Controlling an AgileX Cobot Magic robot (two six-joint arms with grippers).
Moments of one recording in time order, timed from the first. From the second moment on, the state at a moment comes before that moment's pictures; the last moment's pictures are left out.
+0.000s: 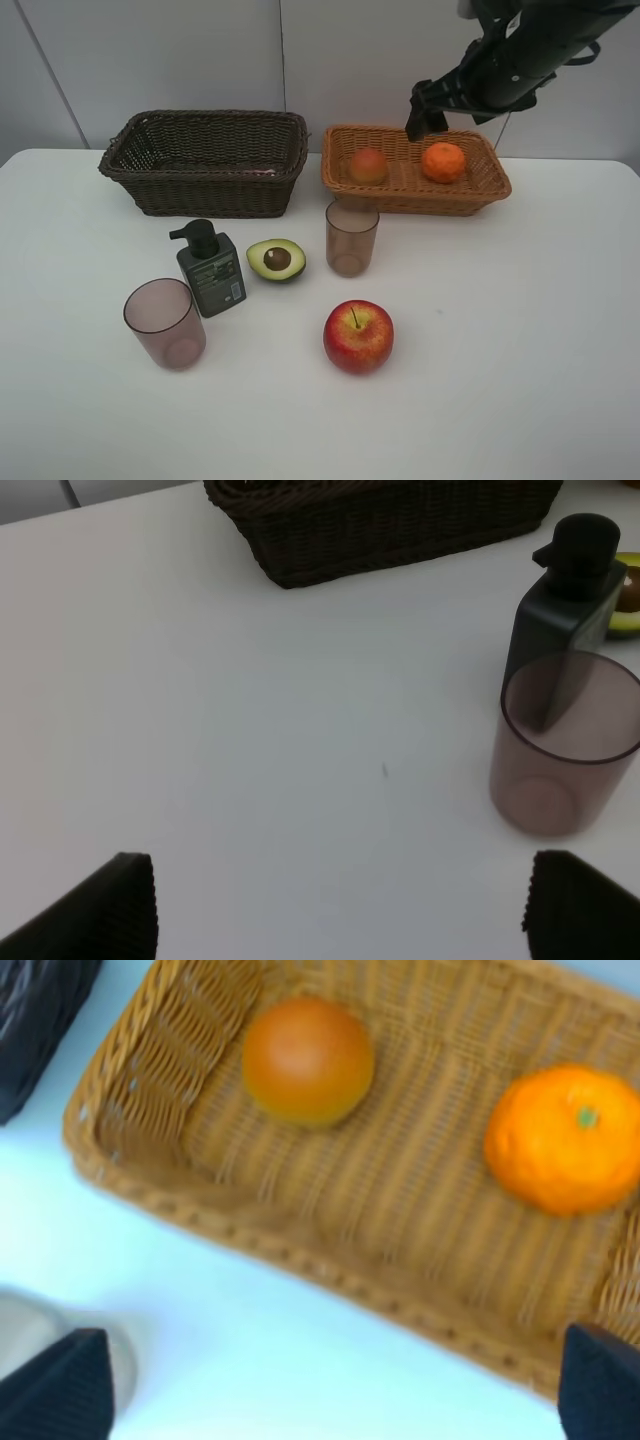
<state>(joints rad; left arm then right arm) -0.10 -0.01 -0.42 -0.10 1.07 0.14 0.33 1.67 -1.28 -0.05 0.62 -0.12</state>
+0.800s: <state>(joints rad) -0.10 -0.01 -0.42 -0.10 1.07 0.14 0.64 1.53 -1.04 0.01 0.70 0.02</state>
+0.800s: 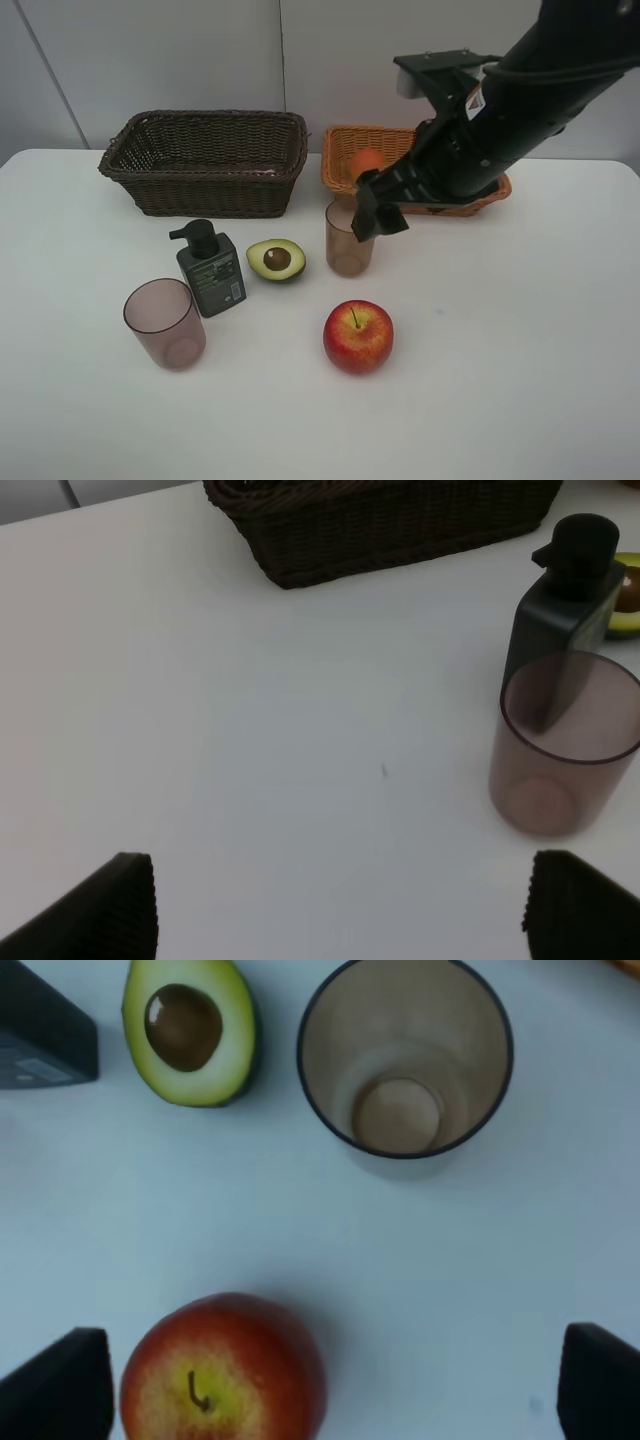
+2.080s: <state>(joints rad) -0.10 -0.01 -0.42 -0.10 1.07 0.14 0.70 1.81 -1.03 0.12 0.65 0.03</state>
